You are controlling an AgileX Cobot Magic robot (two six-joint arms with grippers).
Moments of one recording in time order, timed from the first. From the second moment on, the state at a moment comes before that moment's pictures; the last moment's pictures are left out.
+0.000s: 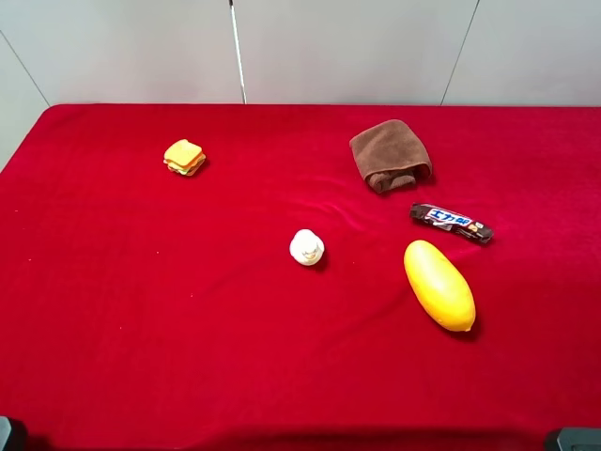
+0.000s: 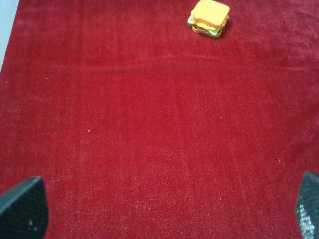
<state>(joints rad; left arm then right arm) -0.04 0.00 -0.48 -0.05 1.07 -0.02 0.28 -0.01 -0.50 0.03 1.02 0.00</state>
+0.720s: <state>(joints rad) -0.04 0.01 -0.50 -0.05 1.06 -0.02 0.28 -0.01 -0.50 0.03 1.02 0.00</state>
